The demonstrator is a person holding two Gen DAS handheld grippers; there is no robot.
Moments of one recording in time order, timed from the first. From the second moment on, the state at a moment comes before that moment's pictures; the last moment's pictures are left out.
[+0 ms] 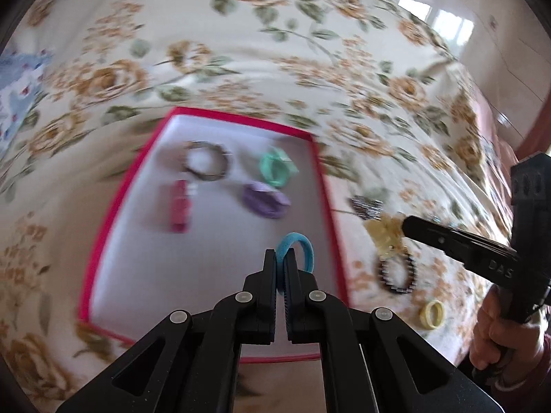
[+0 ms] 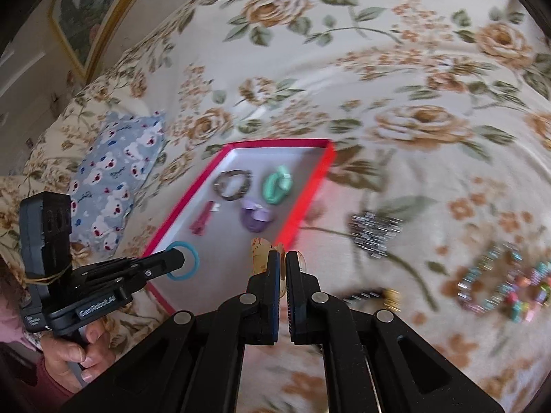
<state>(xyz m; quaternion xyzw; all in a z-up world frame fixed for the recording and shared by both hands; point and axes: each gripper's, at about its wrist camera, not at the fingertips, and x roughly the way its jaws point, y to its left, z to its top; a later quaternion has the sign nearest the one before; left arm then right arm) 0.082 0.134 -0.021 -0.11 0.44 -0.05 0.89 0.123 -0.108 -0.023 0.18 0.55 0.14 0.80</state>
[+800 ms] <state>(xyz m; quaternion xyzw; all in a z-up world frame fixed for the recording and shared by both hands) 0.132 0.190 -0.066 -0.15 0.48 0.04 0.87 0.171 -0.037 -0.084 0.16 0.59 0.18 0.77</state>
